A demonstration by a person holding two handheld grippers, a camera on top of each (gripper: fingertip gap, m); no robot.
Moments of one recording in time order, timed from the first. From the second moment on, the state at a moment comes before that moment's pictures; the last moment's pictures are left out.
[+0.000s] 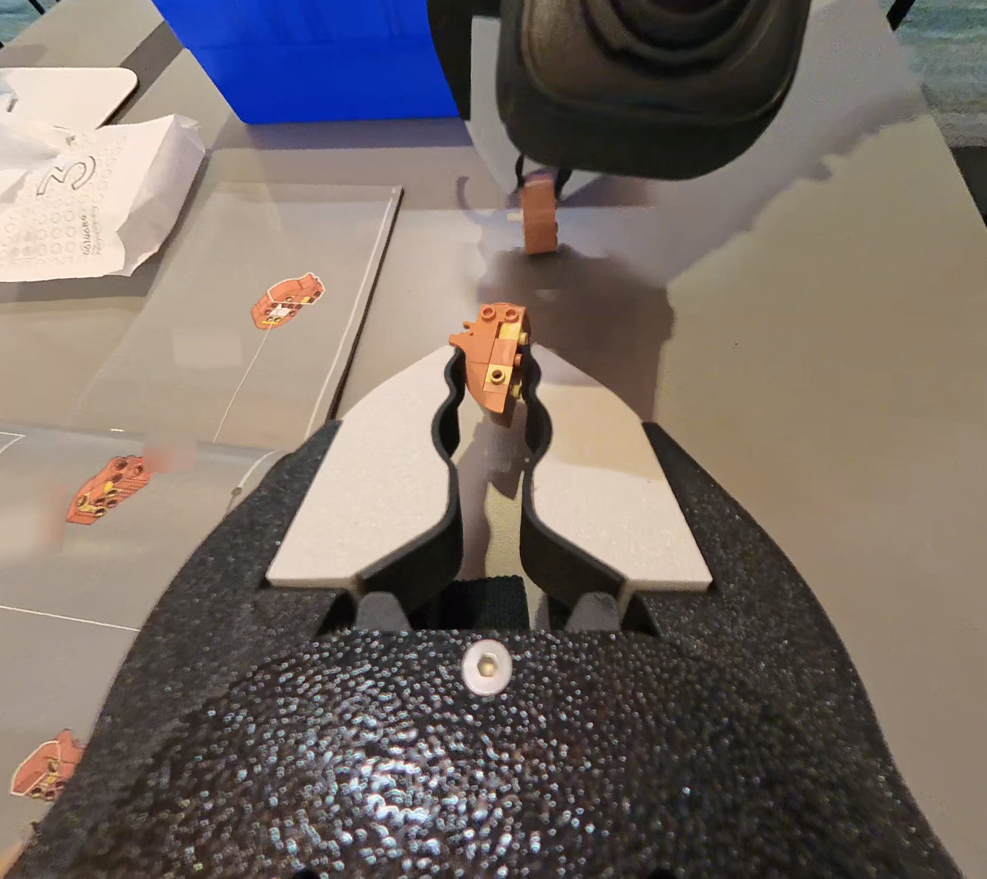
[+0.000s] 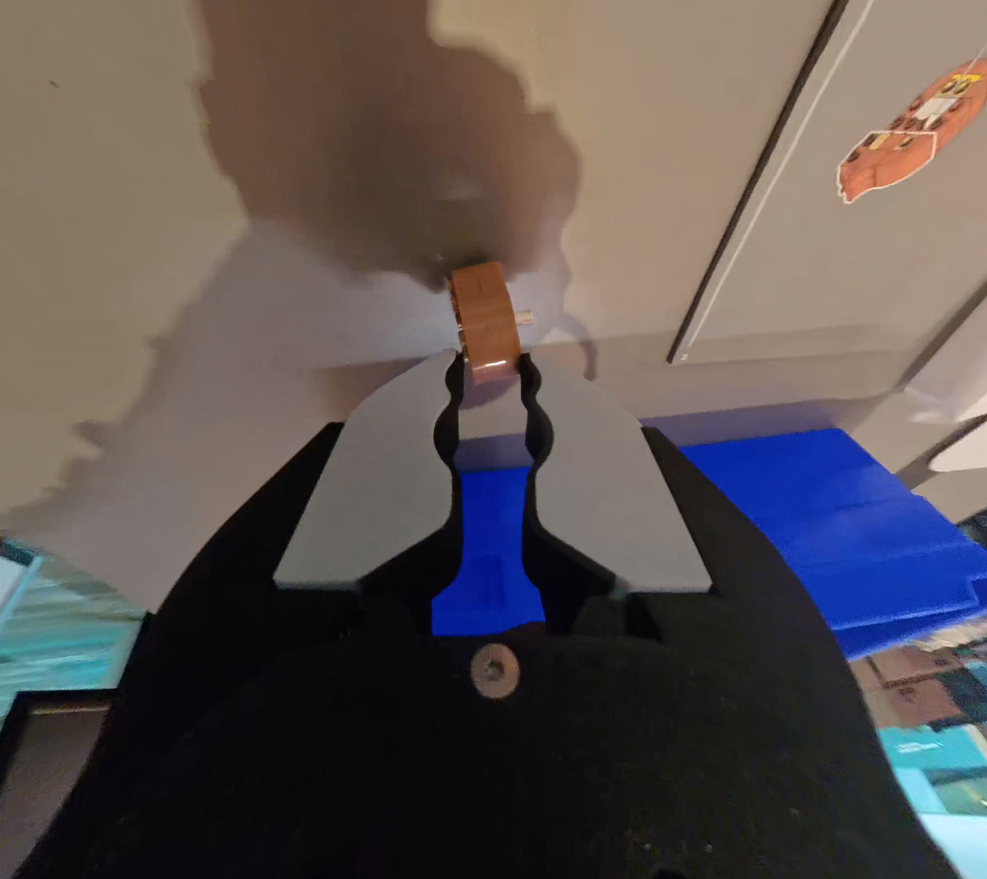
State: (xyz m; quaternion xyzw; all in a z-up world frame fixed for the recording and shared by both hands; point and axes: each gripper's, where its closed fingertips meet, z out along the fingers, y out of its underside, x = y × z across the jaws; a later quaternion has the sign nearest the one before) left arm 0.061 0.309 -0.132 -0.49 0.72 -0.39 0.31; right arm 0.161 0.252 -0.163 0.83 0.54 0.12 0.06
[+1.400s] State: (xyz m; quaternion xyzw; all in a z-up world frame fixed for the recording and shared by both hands) left arm 0.062 0.316 -0.147 -0.55 0.67 -0.43 0.25; right arm 0.118 0.290 -0.116 0.76 0.37 0.18 -0.51
